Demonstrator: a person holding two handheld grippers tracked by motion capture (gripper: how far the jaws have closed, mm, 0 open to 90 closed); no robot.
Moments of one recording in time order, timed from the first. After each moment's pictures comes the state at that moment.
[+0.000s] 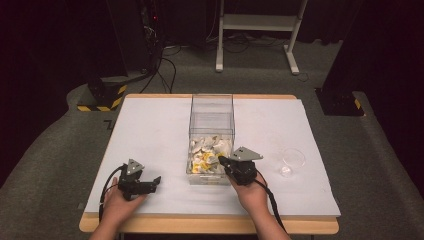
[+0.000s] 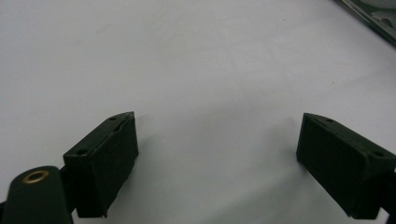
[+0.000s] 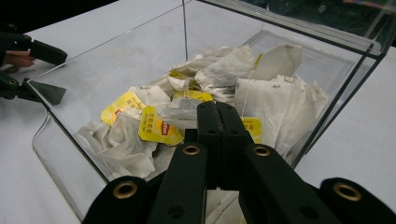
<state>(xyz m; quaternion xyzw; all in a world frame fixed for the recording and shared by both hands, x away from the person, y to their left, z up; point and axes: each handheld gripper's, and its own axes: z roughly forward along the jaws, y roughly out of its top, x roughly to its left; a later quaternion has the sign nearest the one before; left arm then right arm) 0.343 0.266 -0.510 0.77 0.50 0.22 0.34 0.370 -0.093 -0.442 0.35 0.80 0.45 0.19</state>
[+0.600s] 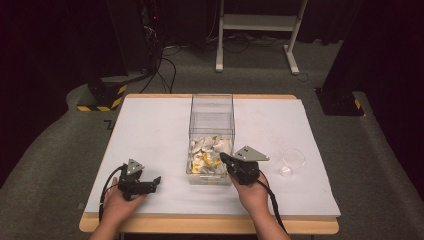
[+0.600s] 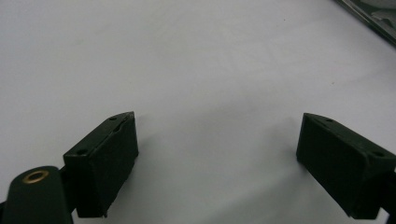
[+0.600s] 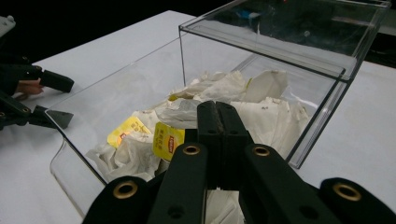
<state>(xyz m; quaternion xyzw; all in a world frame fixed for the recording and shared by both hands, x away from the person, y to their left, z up) 0.343 0.266 -0.510 0.77 0.50 0.22 0.34 0.366 -0.099 -0.434 0.35 0.77 0.49 0.20</state>
